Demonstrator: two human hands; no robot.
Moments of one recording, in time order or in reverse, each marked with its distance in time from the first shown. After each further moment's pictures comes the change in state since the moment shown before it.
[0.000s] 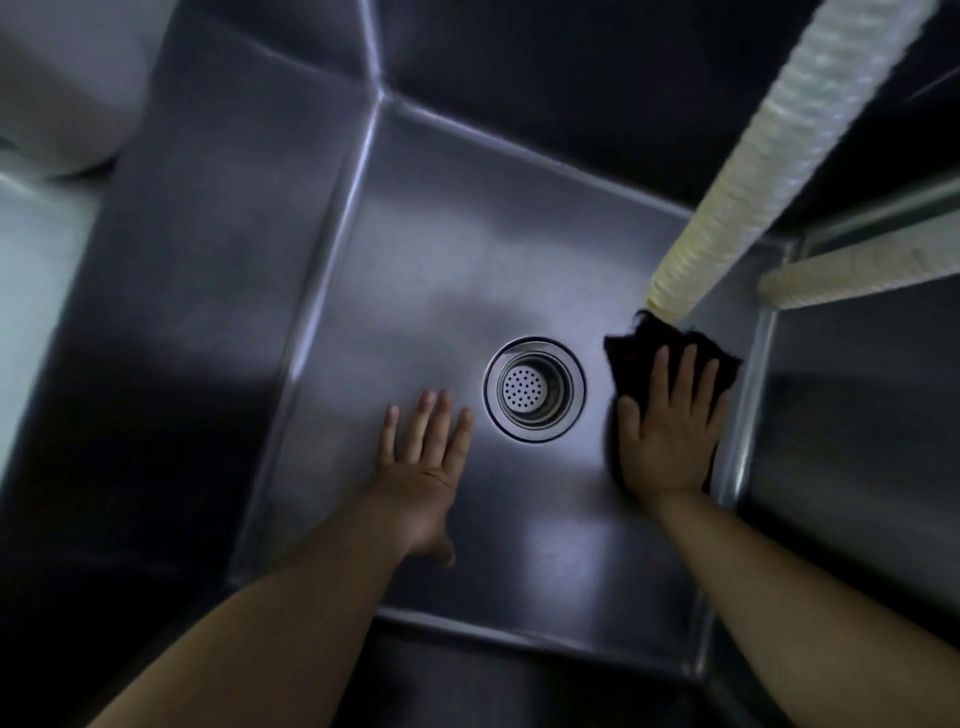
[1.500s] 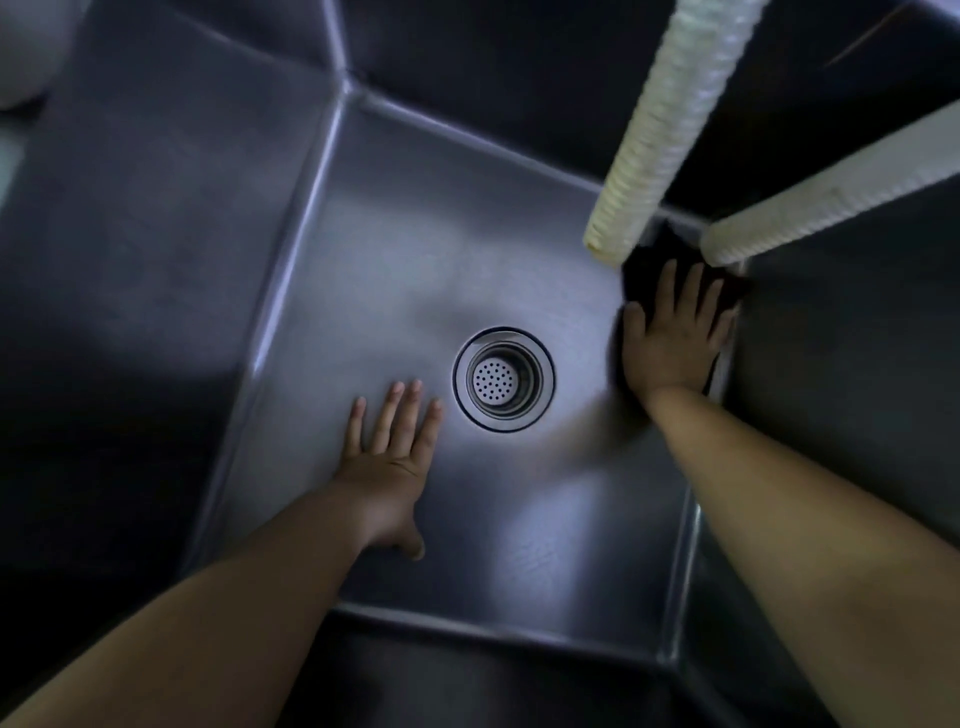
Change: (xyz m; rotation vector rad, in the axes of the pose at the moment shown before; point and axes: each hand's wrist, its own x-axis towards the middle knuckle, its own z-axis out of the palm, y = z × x) left_hand 0.007 -0.001 0.016 0.024 0.107 -0.014; right_hand 0.084 0.021 -0.007 -0.022 0.038 0.106
